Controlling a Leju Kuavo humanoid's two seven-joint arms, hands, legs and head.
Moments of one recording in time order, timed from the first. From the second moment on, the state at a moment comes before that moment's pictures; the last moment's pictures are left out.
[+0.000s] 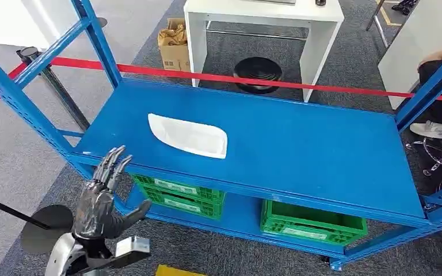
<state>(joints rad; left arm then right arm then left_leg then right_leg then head) -0.01 0.16 -0.31 -1.72 -1.08 0.44 -0.31 -0.04 0.05 -0.72 -0.20 1.19 0.07 -0.15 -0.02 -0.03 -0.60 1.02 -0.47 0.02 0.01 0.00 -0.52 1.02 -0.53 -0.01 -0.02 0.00</state>
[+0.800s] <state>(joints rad) -0.47 0.23 -0.36 -1.09 -1.09 0.38 -0.31 -0.03 0.06 -0.72 -0.20 1.24 0.07 -0.19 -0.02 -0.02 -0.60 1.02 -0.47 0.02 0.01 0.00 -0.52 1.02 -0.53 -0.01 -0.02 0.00</state>
